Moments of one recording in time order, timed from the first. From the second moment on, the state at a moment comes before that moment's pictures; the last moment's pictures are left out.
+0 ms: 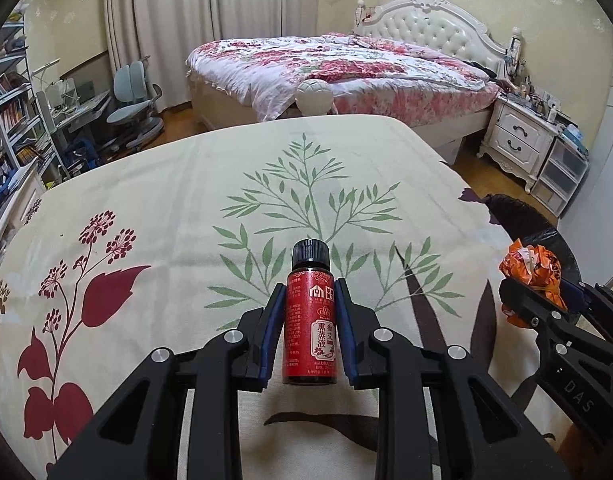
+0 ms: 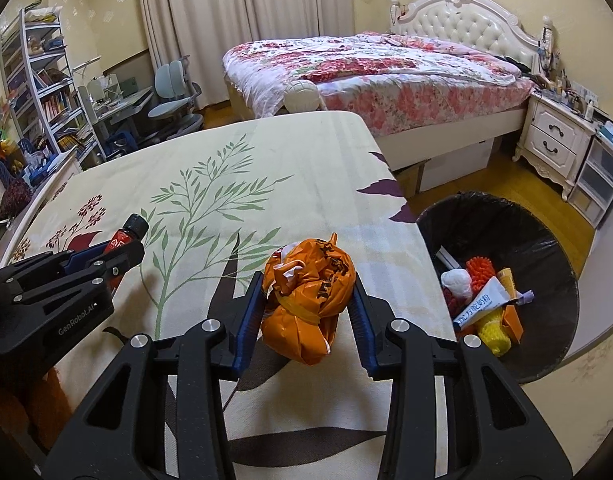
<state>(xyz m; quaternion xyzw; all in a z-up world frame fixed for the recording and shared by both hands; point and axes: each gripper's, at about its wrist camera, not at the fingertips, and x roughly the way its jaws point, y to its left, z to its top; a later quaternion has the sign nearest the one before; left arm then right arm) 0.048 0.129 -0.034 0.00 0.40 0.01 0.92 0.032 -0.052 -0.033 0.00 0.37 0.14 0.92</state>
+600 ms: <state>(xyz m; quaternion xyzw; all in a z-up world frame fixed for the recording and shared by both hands) 0.054 0.040 -0.003 0.02 0.35 -0.07 0.93 0.034 -0.138 -0.008 0.01 0.33 0.04 0.94</state>
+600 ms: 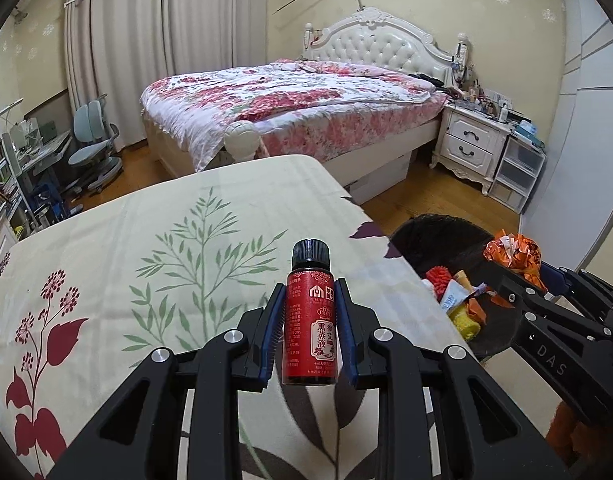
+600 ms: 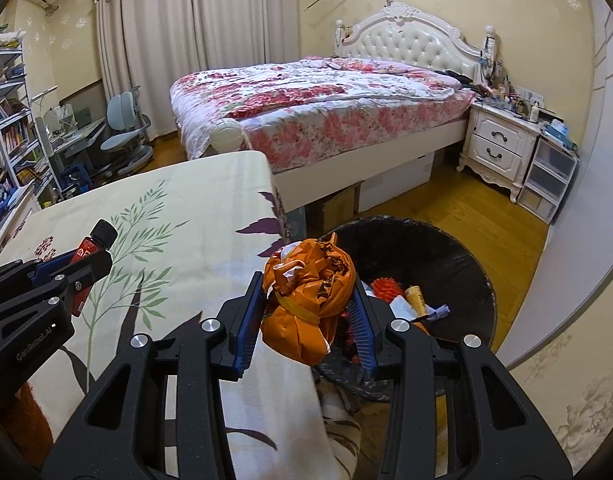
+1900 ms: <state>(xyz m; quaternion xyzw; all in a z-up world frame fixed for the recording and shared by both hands) 0.150 -0.101 -0.037 0.09 0.36 -0.13 0.92 0.091 -0.242 -0.040 0.06 0.34 -0.06 0.94</state>
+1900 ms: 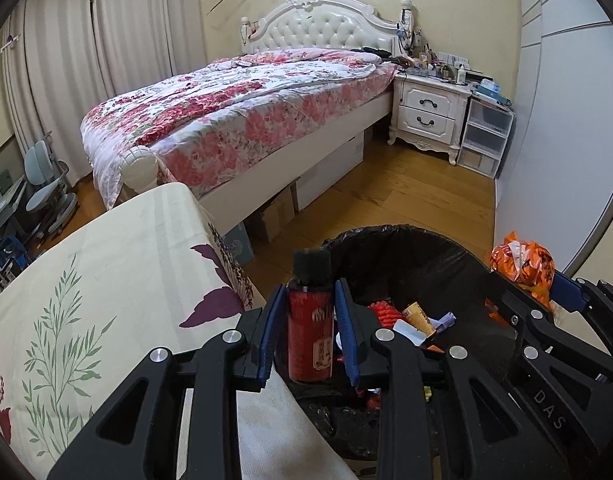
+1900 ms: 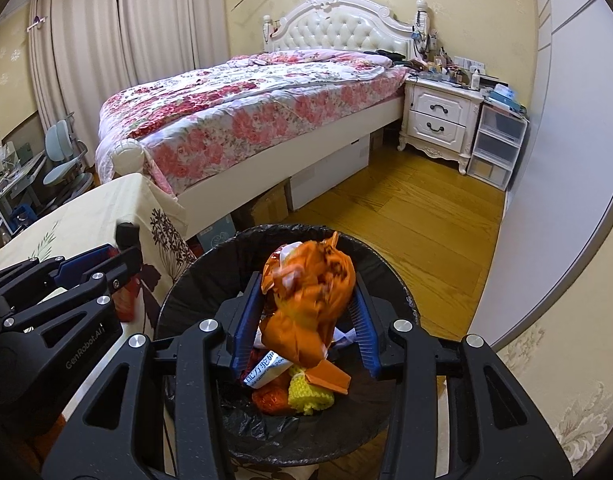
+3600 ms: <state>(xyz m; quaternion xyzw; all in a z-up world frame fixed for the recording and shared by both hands) 0.038 -0.006 0.000 0.04 0.31 -0.06 0.95 -0.004 -0.192 -0.007 0.03 0.30 -0.08 0.95</state>
